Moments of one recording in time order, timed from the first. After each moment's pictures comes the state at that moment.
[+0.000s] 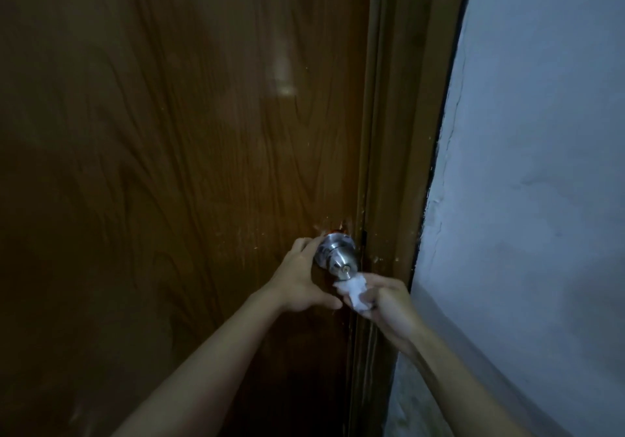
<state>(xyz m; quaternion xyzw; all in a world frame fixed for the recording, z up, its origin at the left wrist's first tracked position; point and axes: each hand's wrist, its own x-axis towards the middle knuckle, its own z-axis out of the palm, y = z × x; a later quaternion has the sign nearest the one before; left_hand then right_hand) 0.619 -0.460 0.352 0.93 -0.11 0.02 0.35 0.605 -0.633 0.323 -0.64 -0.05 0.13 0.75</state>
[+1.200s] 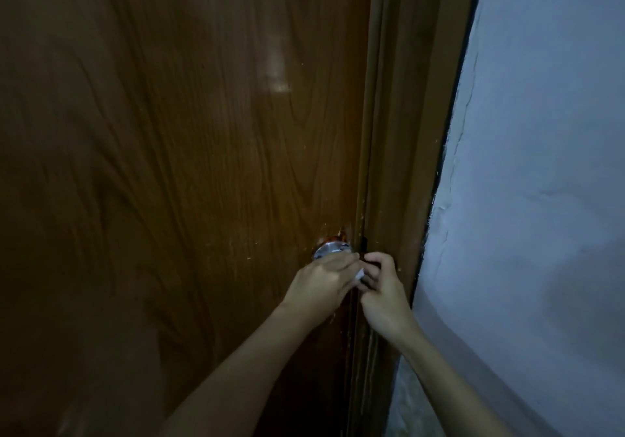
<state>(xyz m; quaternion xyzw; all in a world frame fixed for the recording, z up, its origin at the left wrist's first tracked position) 0.648 -0.485 0.323 0.89 -0.31 0.30 0.13 0.637 -0.621 0.317 -0.75 -0.10 -0.03 0.66</state>
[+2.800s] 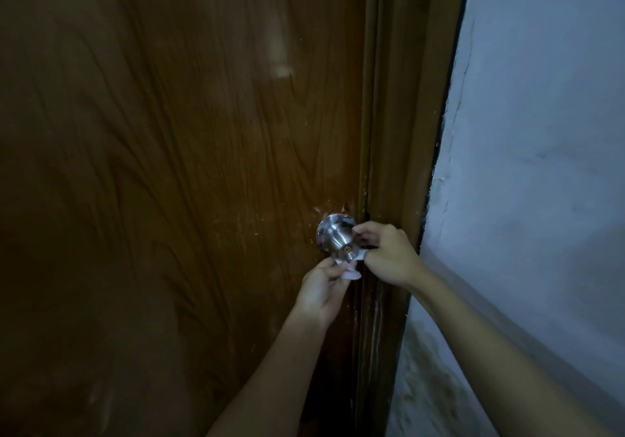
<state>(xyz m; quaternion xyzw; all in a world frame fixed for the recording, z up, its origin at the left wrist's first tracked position) 0.614 -0.507 0.311 0.33 0.11 -0.09 0.93 0.635 -0.628 0.358 -0.87 -0.17 -0.03 0.47</state>
